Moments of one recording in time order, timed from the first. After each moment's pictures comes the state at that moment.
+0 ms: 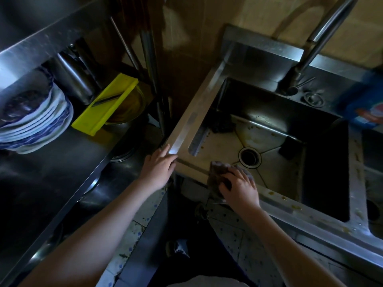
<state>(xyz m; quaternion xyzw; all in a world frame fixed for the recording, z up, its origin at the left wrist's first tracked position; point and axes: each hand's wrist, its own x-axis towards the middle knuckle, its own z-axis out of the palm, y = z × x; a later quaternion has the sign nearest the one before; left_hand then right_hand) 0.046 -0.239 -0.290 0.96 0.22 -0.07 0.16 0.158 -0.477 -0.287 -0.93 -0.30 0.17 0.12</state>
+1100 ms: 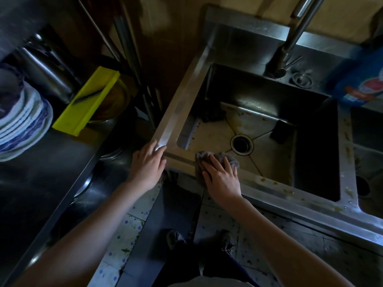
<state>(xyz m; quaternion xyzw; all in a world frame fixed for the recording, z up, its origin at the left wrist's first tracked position) 0.043 -0.249 -0.283 0.96 0.23 -0.05 0.15 0.145 -0.458 -0.299 -0.92 -0.32 0.19 0.11</state>
